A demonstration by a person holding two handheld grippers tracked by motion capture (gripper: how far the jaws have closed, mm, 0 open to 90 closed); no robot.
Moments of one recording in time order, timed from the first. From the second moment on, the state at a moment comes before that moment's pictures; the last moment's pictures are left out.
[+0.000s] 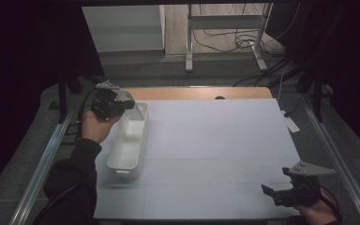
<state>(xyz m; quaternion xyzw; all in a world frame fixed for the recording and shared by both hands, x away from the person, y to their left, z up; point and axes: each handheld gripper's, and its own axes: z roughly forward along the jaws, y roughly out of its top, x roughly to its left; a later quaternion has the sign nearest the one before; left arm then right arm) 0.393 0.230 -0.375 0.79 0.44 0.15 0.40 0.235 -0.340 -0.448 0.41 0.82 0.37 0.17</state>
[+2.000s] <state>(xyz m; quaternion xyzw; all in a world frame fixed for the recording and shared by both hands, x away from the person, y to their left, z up) 0.448 0.210 -0.440 0.78 0.51 0.15 0.34 0.233 -0.339 -0.449 0.40 0.82 0.36 0.17</state>
